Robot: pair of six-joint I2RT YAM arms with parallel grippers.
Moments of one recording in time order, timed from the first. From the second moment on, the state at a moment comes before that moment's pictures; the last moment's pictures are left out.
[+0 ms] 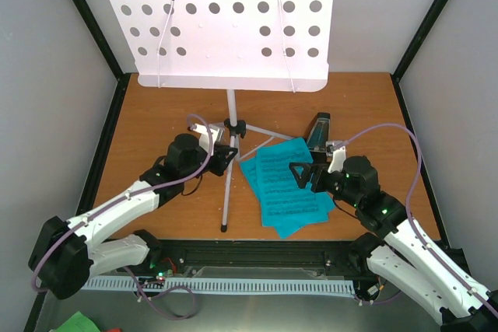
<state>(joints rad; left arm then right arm) -0.61 1.07 0.62 0.05 0.20 -0.33 0.58 0.61 0.55 -0.35 -0.15 0.59</state>
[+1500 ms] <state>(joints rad) -0.52 1.02 0.51 0.11 0.35 -0.31 0.66 1.45 1.04 0.01 -0.44 0.46</state>
